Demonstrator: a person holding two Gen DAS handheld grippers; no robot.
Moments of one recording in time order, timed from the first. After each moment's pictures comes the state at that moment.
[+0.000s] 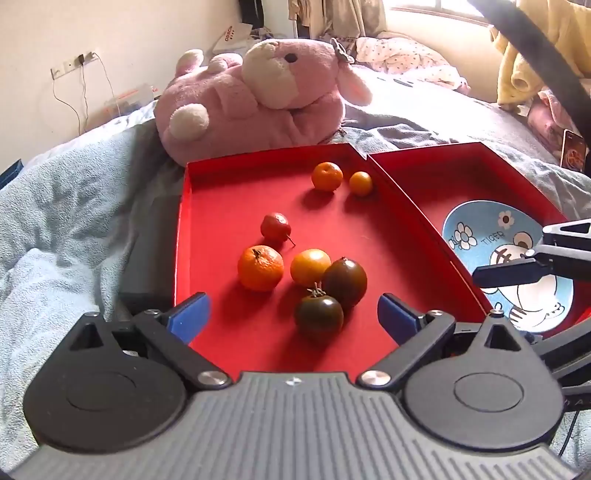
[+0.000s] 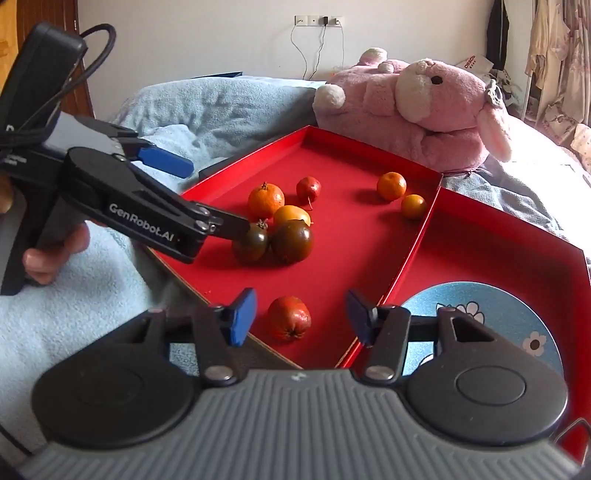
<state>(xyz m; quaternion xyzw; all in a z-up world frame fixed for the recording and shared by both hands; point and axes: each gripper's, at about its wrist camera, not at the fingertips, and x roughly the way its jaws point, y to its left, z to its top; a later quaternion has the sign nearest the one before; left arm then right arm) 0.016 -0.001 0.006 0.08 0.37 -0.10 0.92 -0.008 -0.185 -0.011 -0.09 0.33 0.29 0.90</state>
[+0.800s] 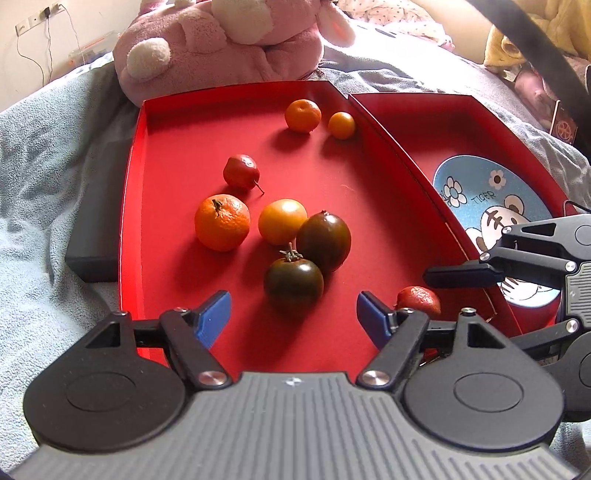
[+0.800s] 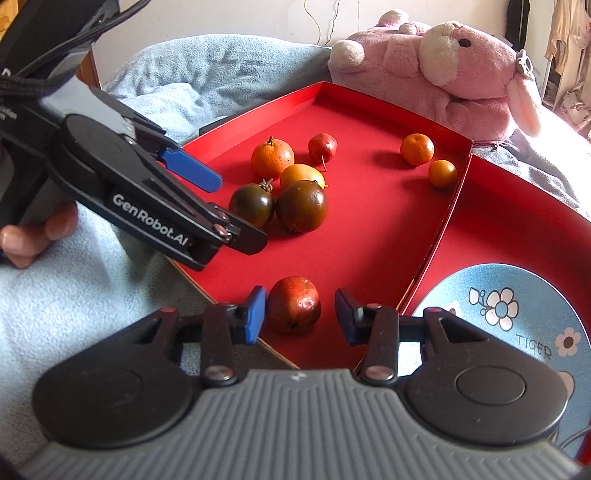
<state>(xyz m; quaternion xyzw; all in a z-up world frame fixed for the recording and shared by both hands) 0.048 -0.008 -0.028 0.06 0.46 -0.14 0.88 0.014 -0.169 -0.042 -0.11 0.37 0.30 0.87</state>
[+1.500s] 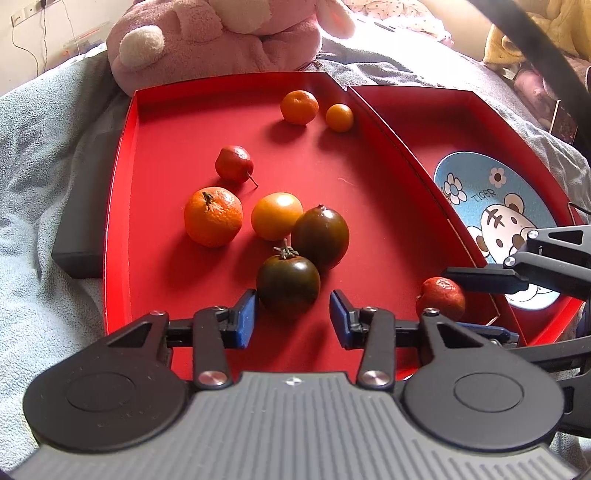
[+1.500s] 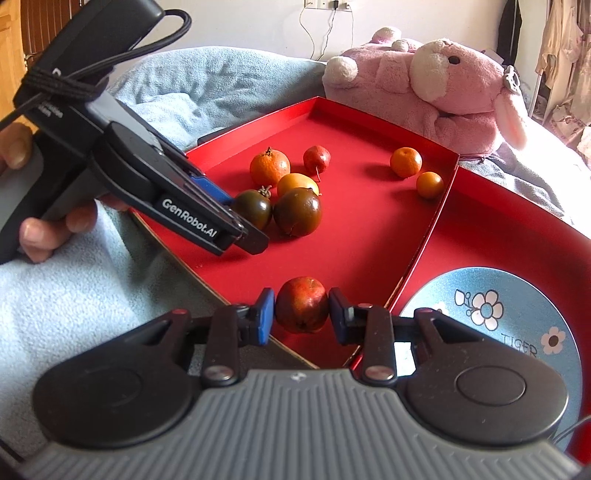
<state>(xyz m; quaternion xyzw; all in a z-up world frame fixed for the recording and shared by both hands) 0.056 -0.011 -0.036 0.05 0.47 -0.14 0.87 -0.002 -0.175 -0.034 -0.12 0.34 0.28 0.89</state>
